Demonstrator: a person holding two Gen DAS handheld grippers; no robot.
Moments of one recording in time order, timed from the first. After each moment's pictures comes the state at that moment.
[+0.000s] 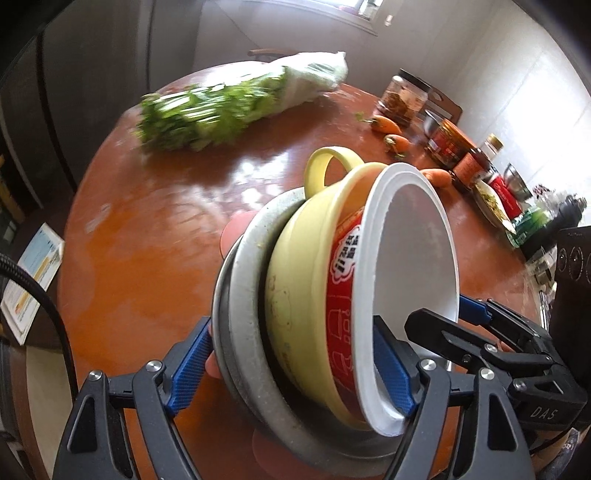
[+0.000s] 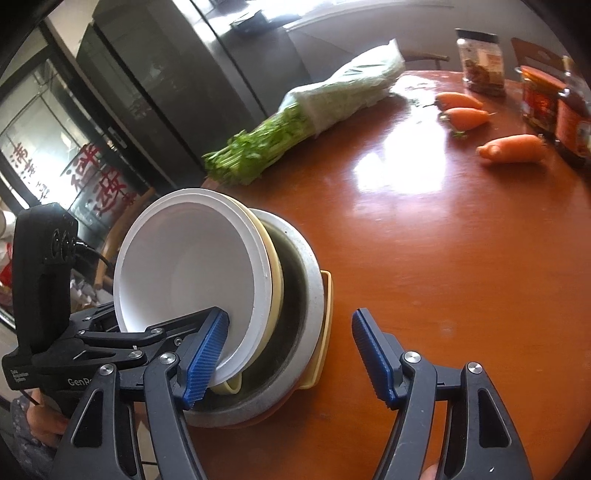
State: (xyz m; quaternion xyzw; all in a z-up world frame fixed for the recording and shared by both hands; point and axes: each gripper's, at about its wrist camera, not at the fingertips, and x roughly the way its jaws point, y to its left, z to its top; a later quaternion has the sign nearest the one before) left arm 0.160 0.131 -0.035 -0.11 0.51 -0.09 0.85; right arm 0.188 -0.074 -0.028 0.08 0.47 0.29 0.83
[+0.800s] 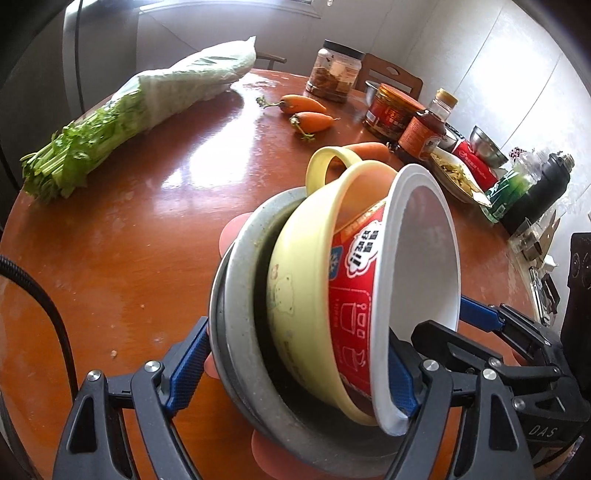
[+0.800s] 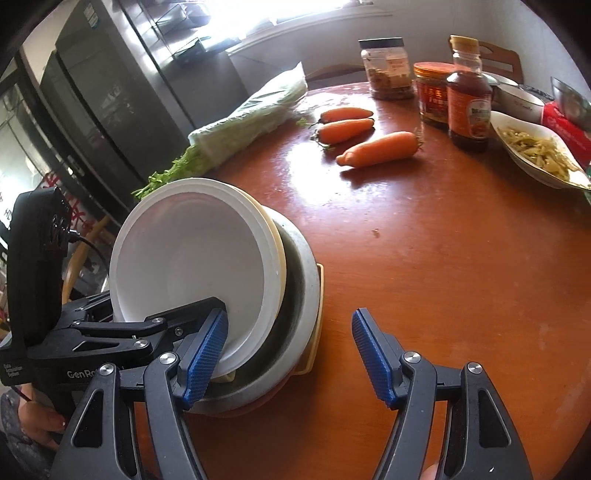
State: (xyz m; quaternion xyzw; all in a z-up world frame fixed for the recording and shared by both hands) left arm 0.191 0.013 -0.037 -0.07 0.51 -0.14 0.85; right arm 0.184 -0.190 -0.023 0.09 0.46 0.21 0.86
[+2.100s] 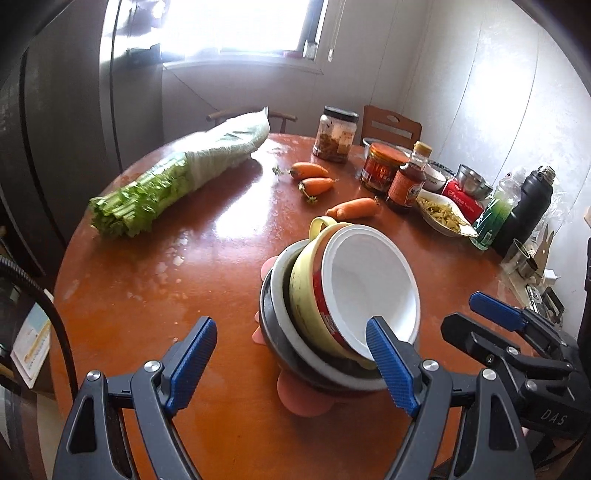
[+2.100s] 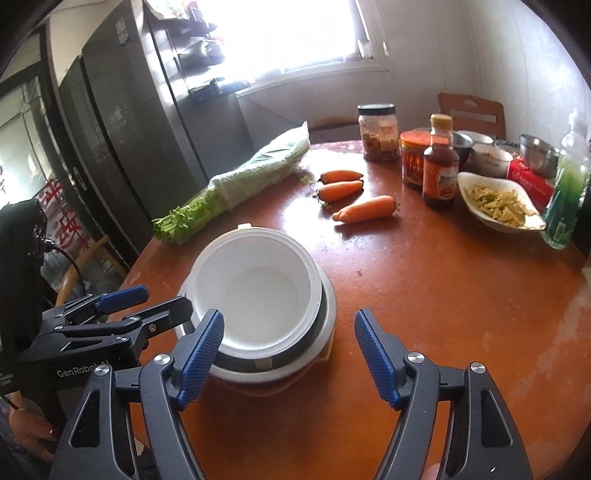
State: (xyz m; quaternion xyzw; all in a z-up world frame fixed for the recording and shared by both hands) left arm 0.116 0.028 0.029 -0.05 0.40 -0.09 0.91; right arm 0.122 -0.192 0.039 0.05 0.36 0.18 0.91
